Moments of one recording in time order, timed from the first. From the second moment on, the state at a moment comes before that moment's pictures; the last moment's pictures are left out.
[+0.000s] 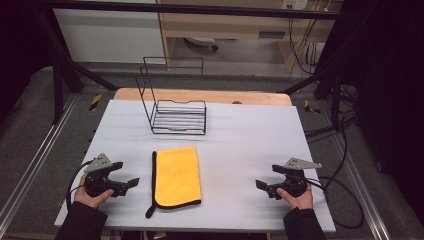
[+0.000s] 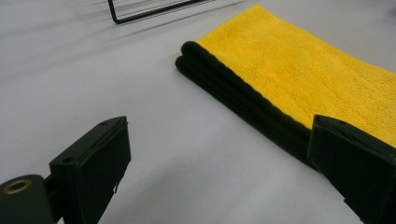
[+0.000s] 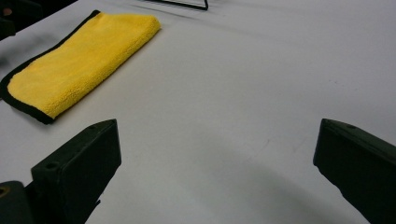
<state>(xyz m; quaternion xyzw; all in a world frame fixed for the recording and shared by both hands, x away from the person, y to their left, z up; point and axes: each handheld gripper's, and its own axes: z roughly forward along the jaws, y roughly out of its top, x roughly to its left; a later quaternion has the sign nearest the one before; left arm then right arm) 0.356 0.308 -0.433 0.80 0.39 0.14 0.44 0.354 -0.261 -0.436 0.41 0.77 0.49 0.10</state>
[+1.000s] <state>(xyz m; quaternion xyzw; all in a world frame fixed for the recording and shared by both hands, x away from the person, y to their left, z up) 0.348 0.266 -0.435 0.82 0.37 0.11 0.43 0.354 -0.238 -0.434 0.40 0.77 0.48 0.09</state>
